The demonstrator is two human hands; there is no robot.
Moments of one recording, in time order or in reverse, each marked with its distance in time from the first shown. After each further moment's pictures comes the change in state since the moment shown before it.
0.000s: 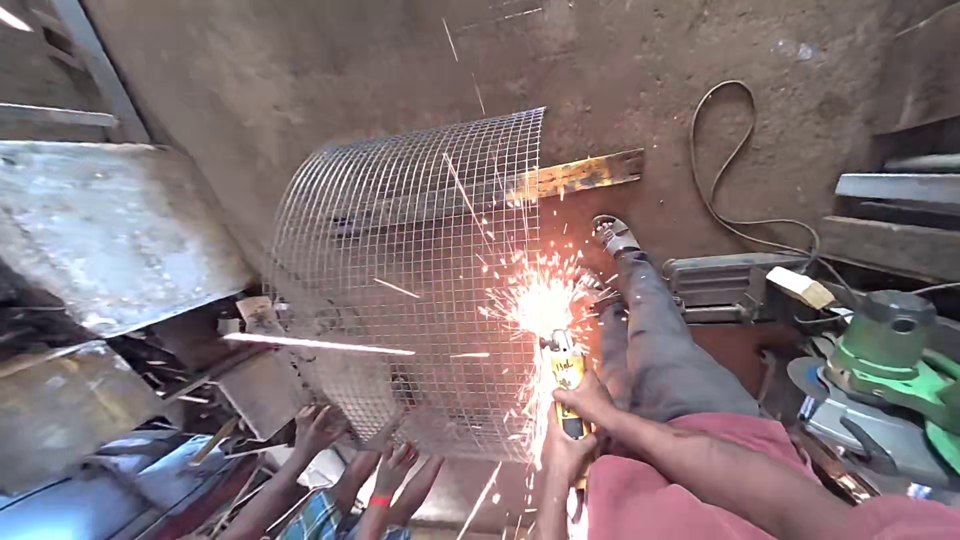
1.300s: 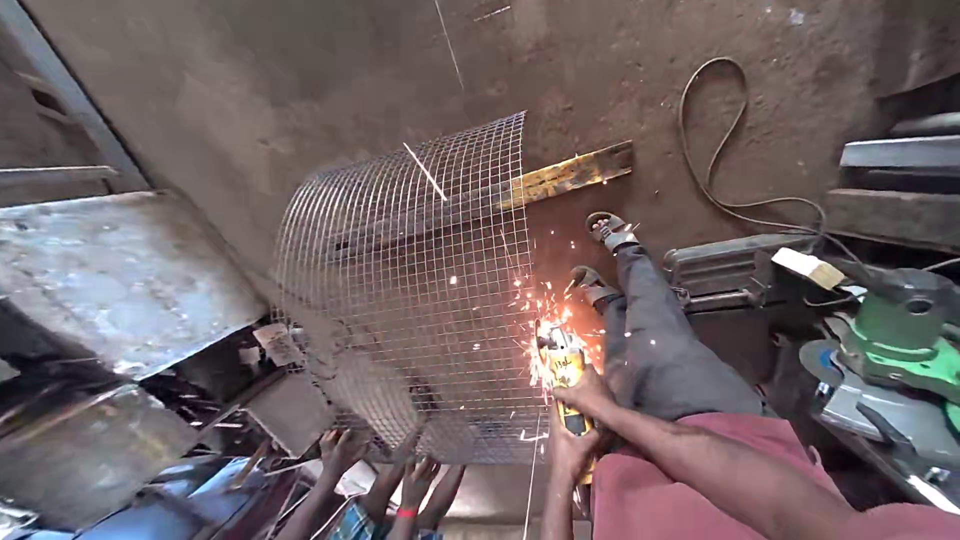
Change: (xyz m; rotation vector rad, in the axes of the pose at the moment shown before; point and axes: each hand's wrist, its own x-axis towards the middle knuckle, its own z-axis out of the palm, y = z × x) left_hand 0.017 0.025 -0.011 -0.083 0.036 0.056; right_hand 0.008 -0.031 -0.021 0.006 -0.021 0.041
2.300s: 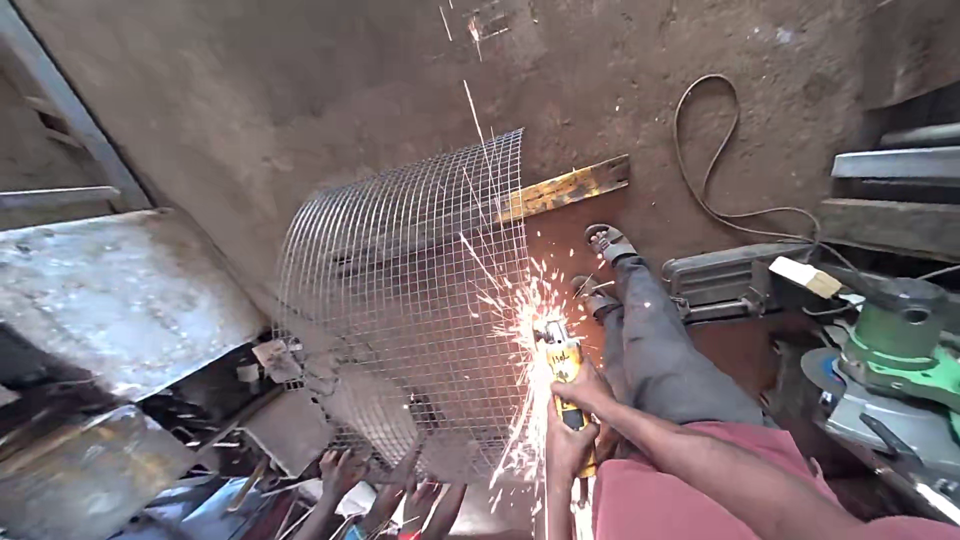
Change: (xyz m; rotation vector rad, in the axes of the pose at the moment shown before) left_hand 0.018 0.042 -0.012 0.084 -0.020 0.005; right_hand 0.013 -0.027 -0.020 0.039 0.062 -0.068
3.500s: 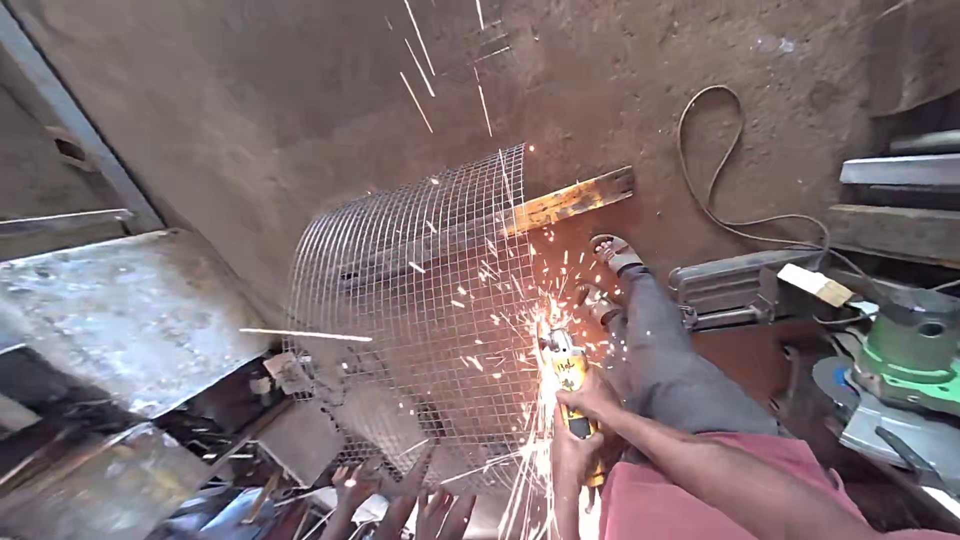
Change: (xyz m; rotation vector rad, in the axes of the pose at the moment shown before) left_hand 0.012 0.019 -0.010 -0.054 0.009 0.001; right_hand 0.009 -0.024 -0.012 -0.042 -0.025 0.036
